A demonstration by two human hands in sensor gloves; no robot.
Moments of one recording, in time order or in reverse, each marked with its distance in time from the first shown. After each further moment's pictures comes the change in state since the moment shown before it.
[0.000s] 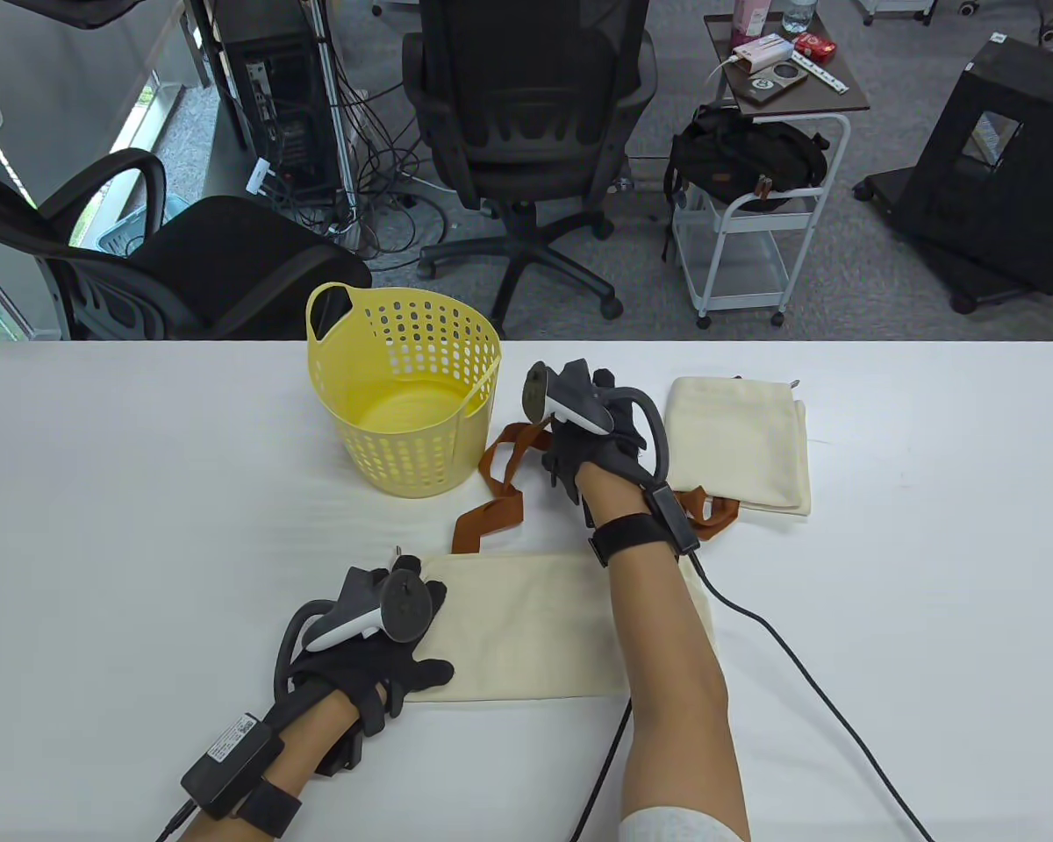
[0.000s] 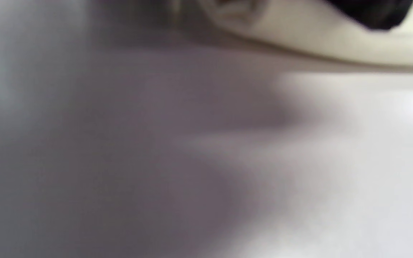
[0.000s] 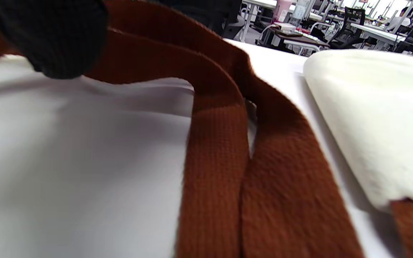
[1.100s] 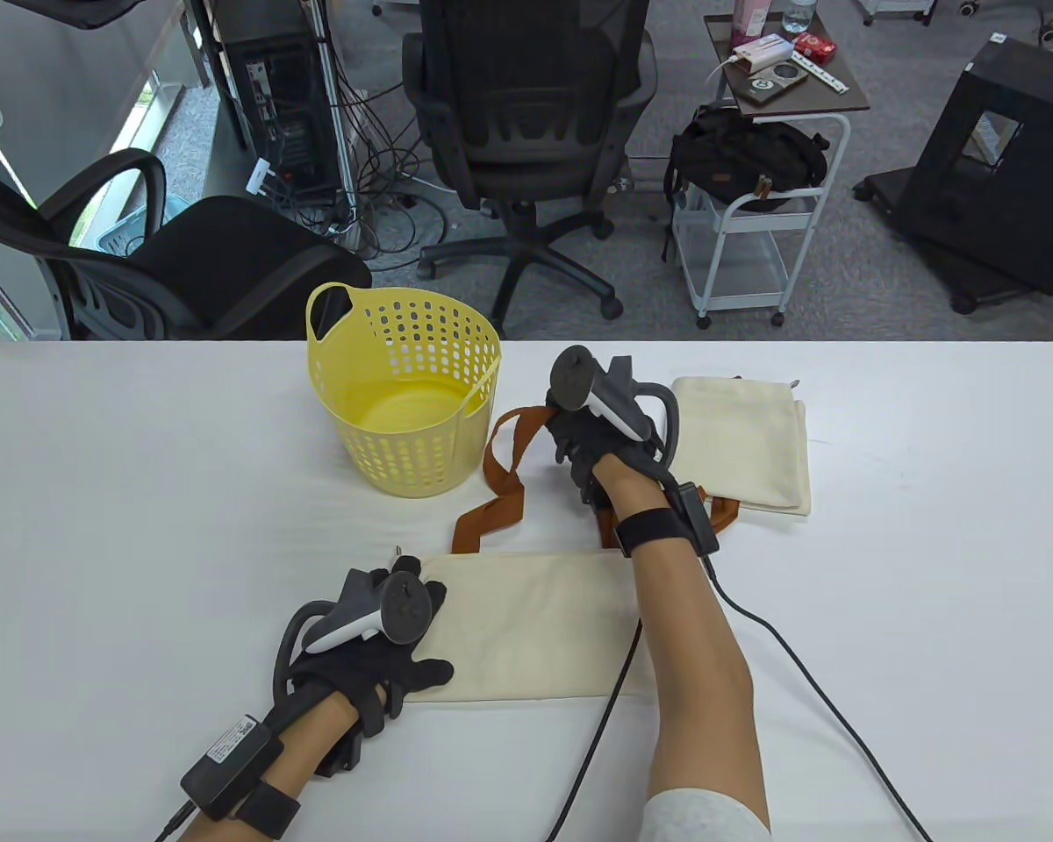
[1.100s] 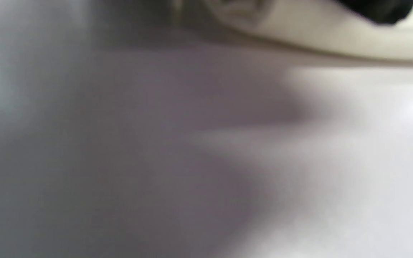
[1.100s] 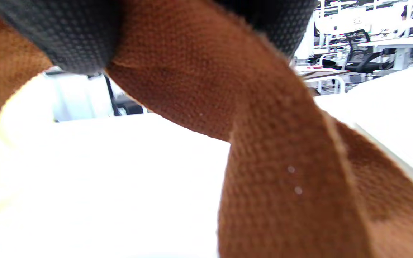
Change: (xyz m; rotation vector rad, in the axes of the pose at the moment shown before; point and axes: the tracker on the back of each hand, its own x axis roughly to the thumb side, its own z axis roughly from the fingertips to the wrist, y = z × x) left_hand -0.001 -0.003 -0.002 0.009 0.002 -0.011; right_hand -0.037 -0.022 0.017 -0.377 -0.128 -0.397
